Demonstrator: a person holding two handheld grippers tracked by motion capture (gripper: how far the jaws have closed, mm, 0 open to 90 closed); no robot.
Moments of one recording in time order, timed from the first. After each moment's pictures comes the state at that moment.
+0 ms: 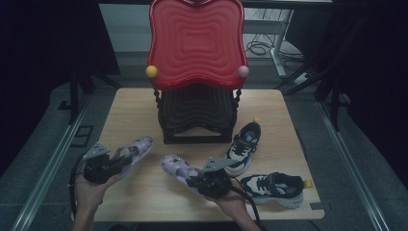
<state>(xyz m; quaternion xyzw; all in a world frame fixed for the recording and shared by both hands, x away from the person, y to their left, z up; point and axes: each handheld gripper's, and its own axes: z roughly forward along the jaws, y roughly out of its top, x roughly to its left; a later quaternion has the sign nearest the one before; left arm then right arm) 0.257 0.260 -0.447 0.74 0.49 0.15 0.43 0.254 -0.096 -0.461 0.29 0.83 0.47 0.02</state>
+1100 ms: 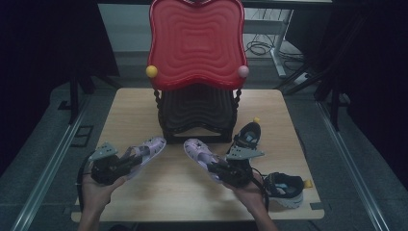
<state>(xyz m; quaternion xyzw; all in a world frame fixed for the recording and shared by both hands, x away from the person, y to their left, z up) 0.253 0.234 -0.434 0.75 0.45 0.13 0.47 0.275 -0.151 -0.448 0.35 0.80 0.49 0.06</state>
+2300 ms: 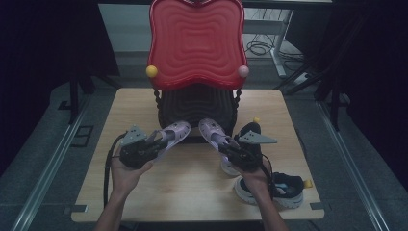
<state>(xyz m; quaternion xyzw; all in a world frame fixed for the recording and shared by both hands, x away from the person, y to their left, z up) 0.285 0.162 -0.400 0.76 0.39 0.17 0.49 0.305 -0.172 -0.426 0.39 0.76 0.51 0.13</state>
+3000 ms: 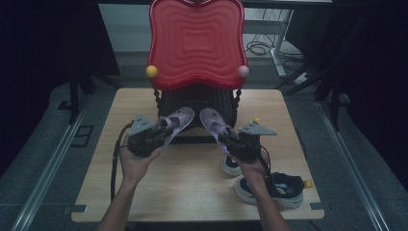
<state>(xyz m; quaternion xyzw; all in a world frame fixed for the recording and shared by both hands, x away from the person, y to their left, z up) 0.310 0.147 -0.389 0.73 0.40 0.21 0.51 0.323 -0.165 -0.411 0.41 0.73 0.52 0.16</state>
